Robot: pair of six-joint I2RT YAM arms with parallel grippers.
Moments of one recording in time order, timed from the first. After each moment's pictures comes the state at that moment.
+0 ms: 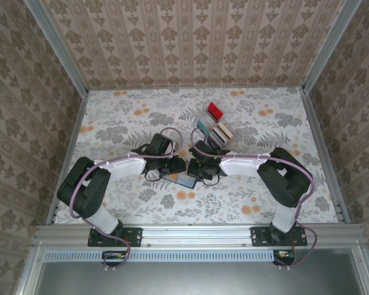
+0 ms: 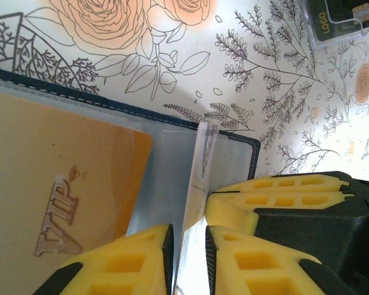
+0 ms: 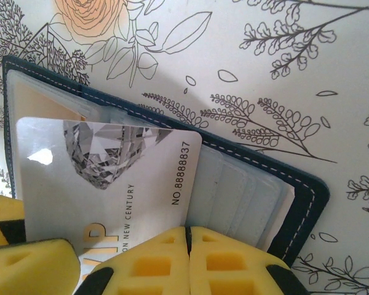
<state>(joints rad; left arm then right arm) -0.65 1.59 0.79 -0.20 0.42 -0.67 0.77 1.80 0.99 -0.24 -0.10 1.00</state>
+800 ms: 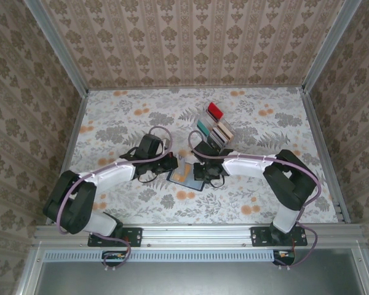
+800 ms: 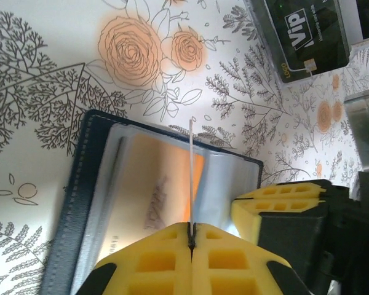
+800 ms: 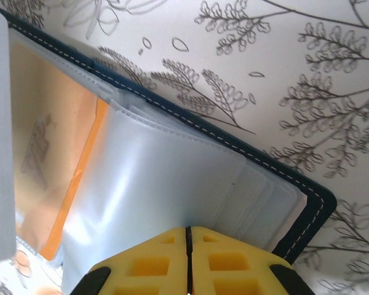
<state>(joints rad) -0.60 1.42 0.68 -0.12 0.40 -0.71 0.76 1.74 0.98 -0.41 -0.04 0.71</state>
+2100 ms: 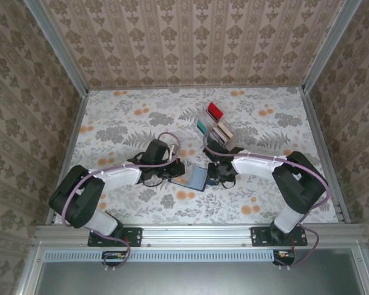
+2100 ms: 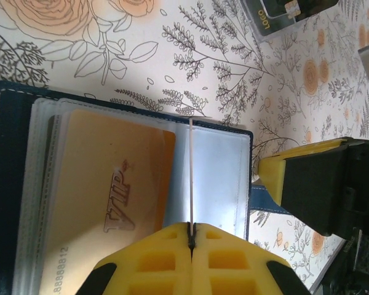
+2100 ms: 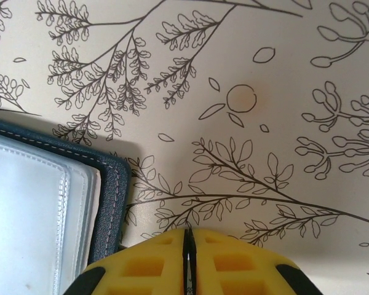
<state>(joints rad) -0.67 1.48 0.64 0.01 0.45 -0.71 0.68 1.68 0.92 -0.55 0.01 0.83</state>
